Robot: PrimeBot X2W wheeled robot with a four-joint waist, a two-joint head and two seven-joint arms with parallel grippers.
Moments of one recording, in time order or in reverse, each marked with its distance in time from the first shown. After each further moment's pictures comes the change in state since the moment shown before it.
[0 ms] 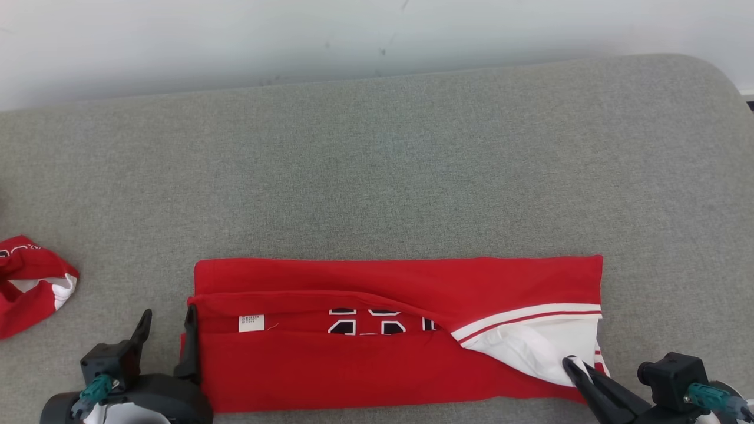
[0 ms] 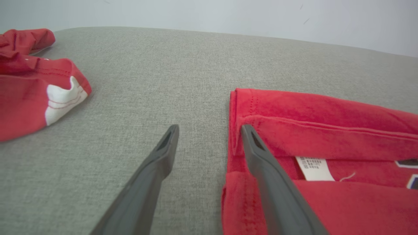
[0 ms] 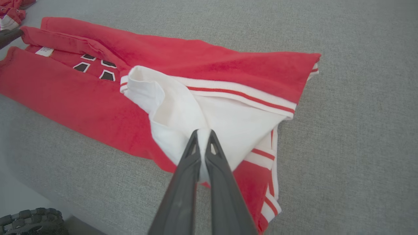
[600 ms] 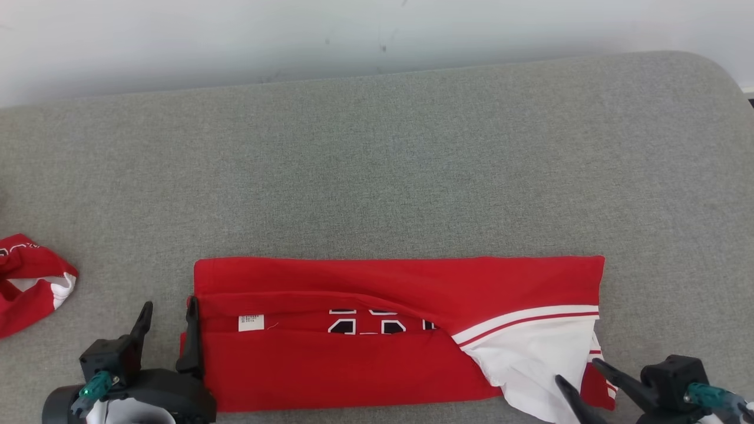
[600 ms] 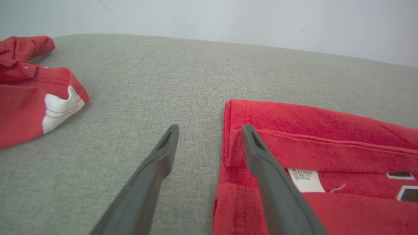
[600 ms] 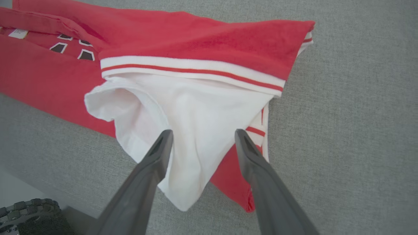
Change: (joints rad) left arm 0.010 -0.010 0.014 -0.051 0.003 0.008 0.000; right arm 0.014 -0.007 -0.006 0.012 0.013 -0.035 0.068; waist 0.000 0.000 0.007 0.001
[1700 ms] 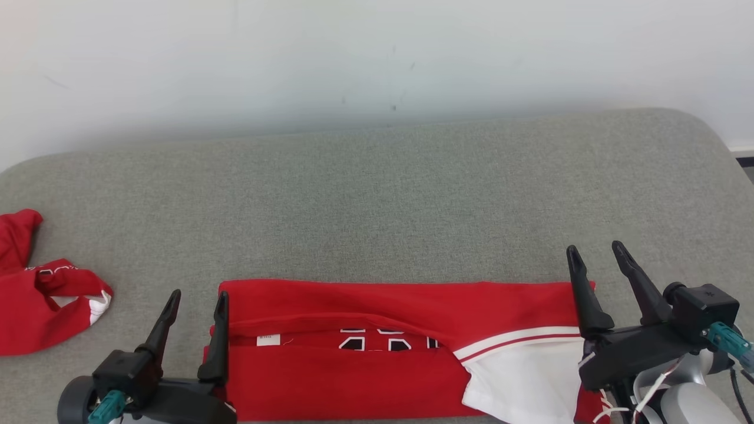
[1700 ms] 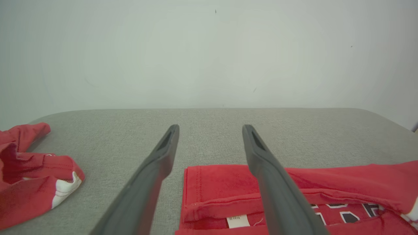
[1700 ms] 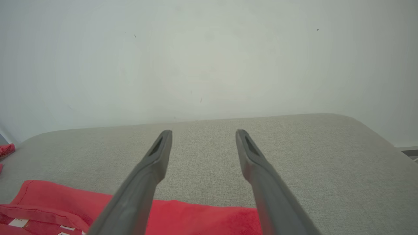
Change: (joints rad) left arm 0.105 0.000 -0.029 -0.252 0.048 -0.055 0.002; right arm -0.221 0.234 -0.118 0.131 -0.075 -0.101 -0.283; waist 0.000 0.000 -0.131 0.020
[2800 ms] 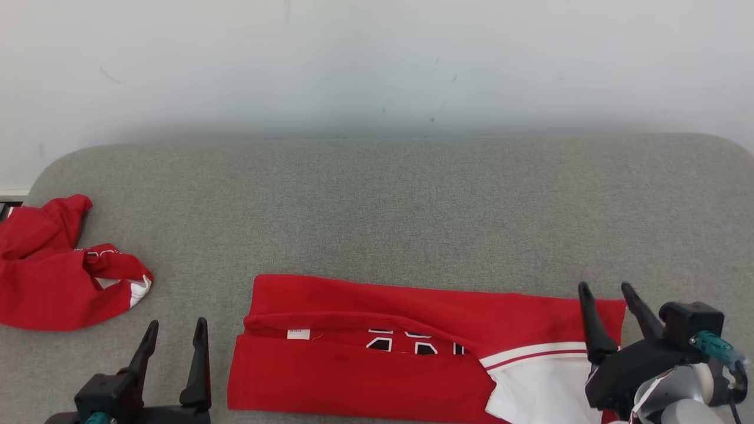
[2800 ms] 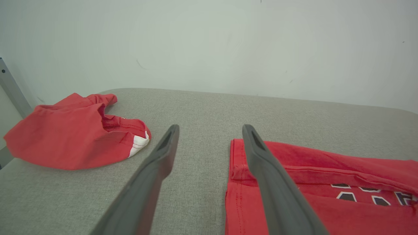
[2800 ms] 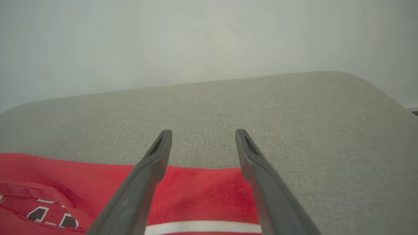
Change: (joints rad) left arm 0.103 0.014 0.049 -0.089 -0.006 0.073 0.082; right arm 0.001 0.056 -0.059 0.179 -0.015 -0.008 0.033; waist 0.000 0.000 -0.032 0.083
